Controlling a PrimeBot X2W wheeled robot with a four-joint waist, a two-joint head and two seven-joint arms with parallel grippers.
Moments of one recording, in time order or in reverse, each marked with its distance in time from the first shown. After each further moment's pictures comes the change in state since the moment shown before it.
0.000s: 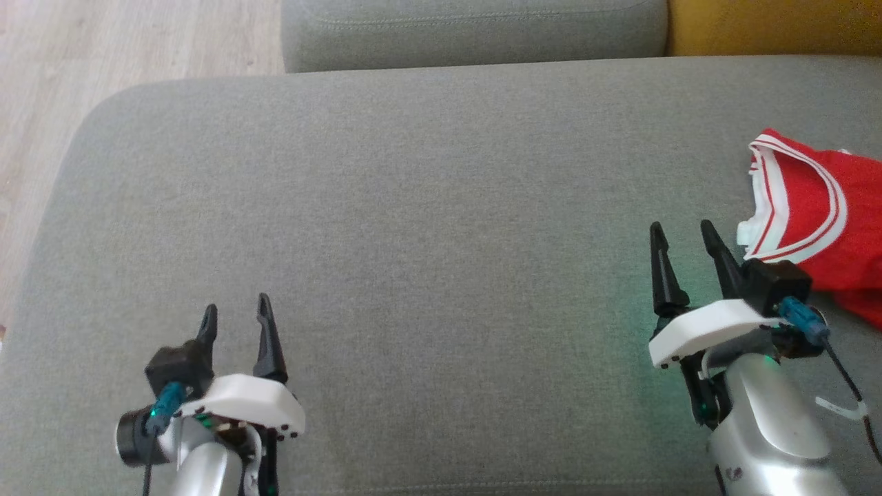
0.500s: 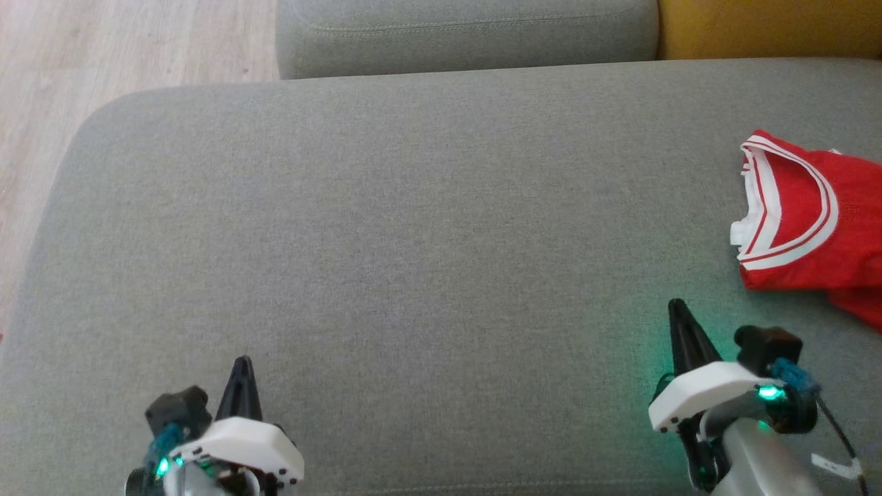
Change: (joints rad) left arm 0.082 -0.011 0.025 0.066 -0.065 -0.043 0.018; right arm 0.117 0.010 -0.001 0.074 0.065 0.000 0.018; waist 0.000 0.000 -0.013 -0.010
